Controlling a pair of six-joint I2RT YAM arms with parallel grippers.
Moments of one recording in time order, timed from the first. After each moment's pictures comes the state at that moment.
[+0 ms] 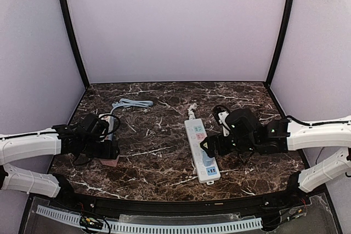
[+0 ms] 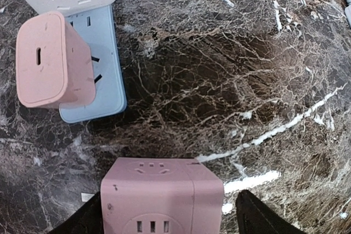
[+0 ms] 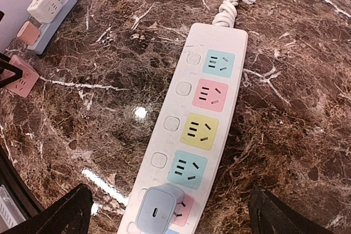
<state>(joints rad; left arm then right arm) -0.64 1.08 0.54 -0.53 -0.17 -0.59 1.05 1.23 0.75 -0.28 0.25 0.52</state>
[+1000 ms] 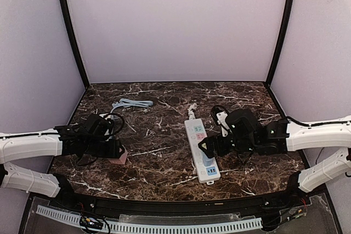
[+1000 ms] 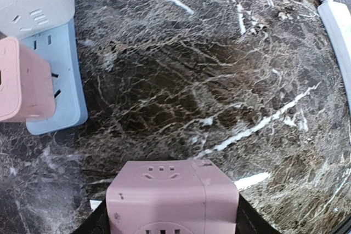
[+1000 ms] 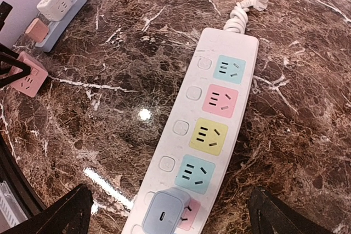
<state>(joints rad) -0.70 1.09 0.54 -0.46 -0.15 -0.62 1.05 1.23 0.73 -0.24 0.23 0.50</state>
